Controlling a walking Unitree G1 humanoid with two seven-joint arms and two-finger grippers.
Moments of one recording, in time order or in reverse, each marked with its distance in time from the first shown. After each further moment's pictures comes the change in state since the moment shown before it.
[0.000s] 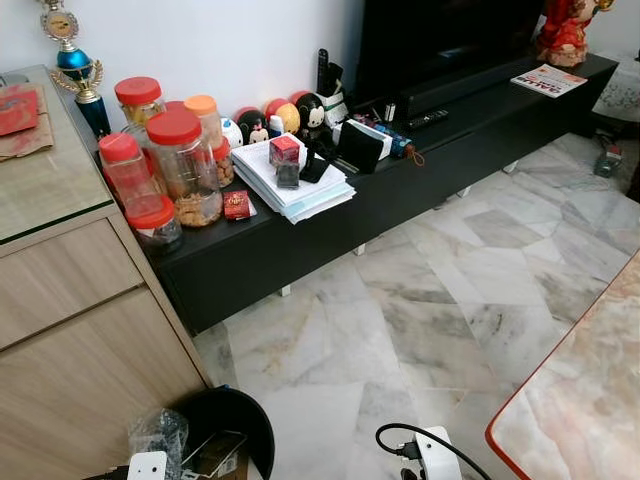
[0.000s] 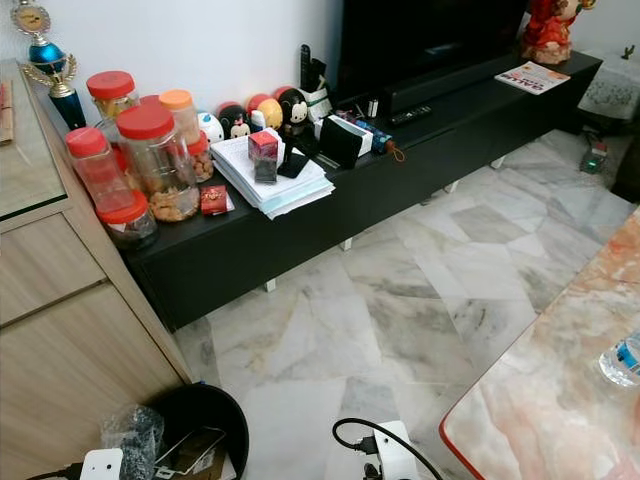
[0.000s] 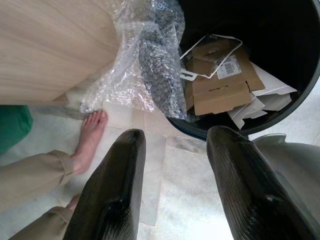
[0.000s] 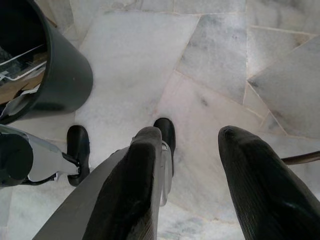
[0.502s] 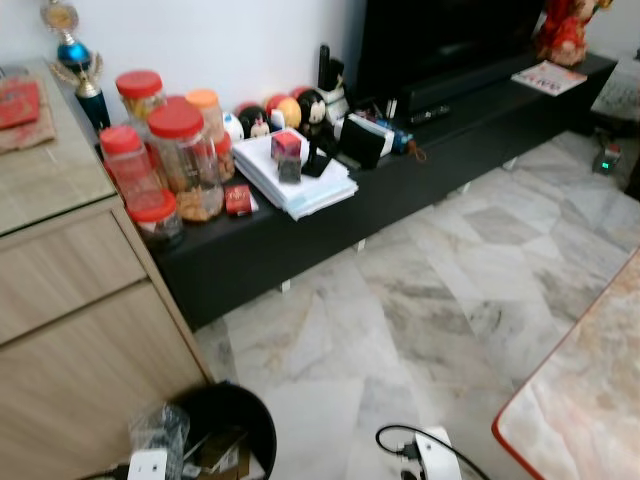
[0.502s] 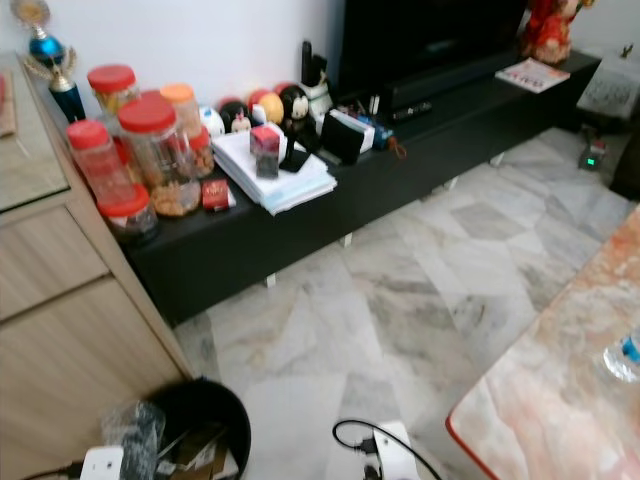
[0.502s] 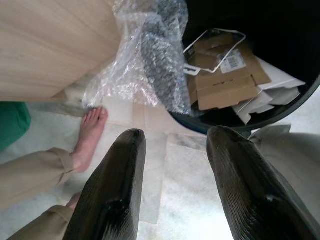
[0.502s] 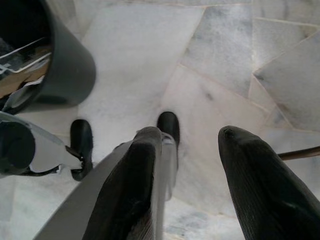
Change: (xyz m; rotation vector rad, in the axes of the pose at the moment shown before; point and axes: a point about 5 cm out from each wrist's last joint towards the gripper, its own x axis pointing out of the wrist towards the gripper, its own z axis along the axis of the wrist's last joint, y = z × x) left arm 0.000 0.001 -0.001 0.000 0.003 0.001; right arm 0.000 0.003 -0.001 0.002 0.003 0.007
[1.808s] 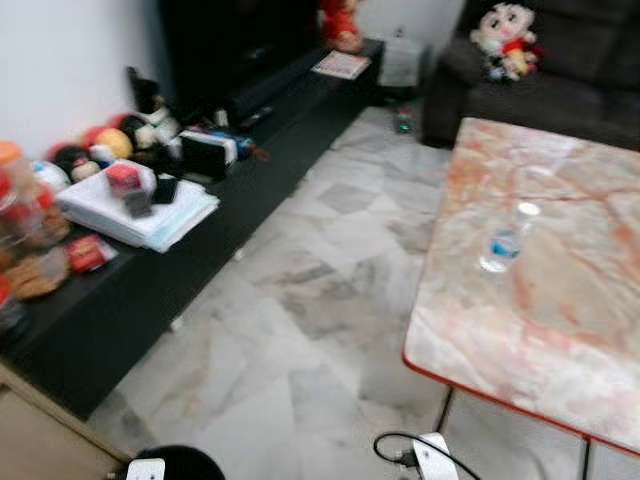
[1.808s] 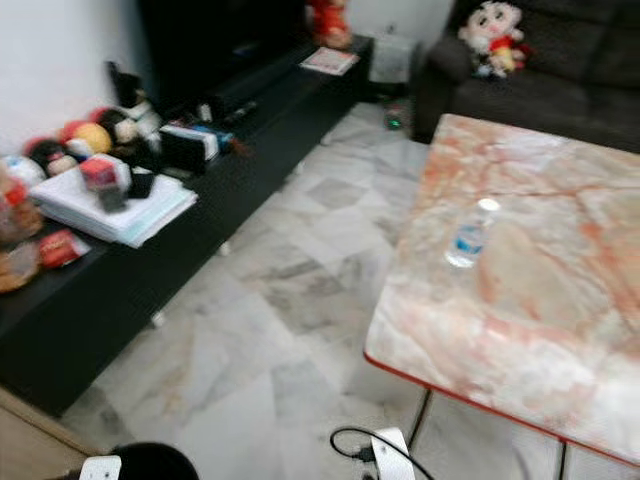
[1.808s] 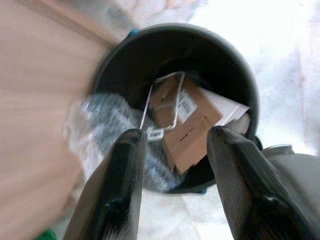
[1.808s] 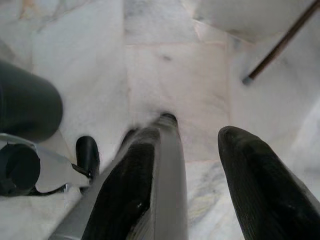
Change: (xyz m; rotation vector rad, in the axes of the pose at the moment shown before) left arm 0.000 -0.002 -0.002 0.029 0.022 -0.007; right arm -0.001 -0.001 -0.003 -0.011 0.010 0.000
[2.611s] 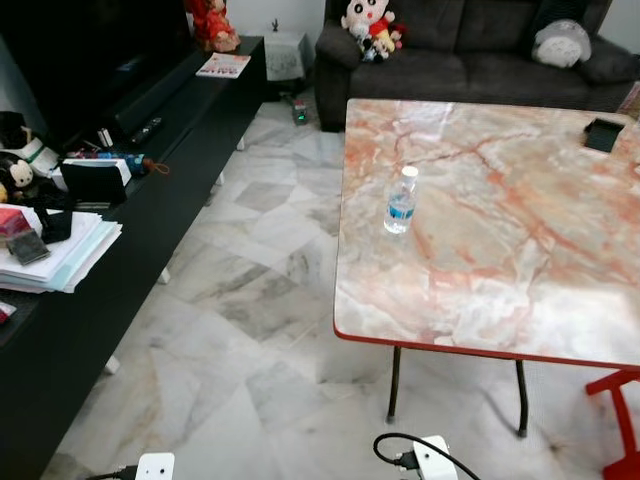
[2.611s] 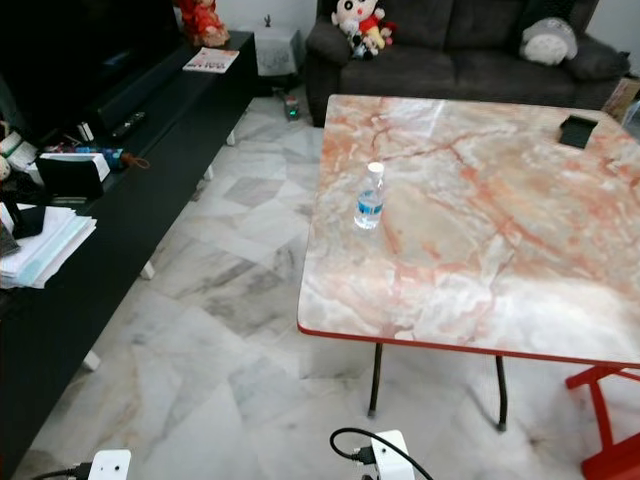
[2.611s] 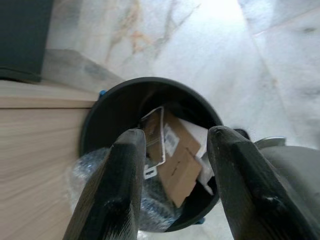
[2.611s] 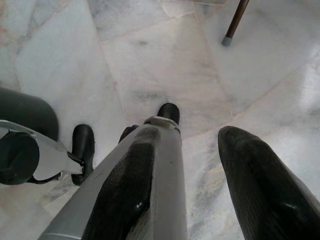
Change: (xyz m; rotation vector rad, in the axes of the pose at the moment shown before) left arm 0.000 -0.001 0.002 0.023 -0.019 -0.012; right arm -0.001 0.003 -0.007 0.015 0.016 0.003
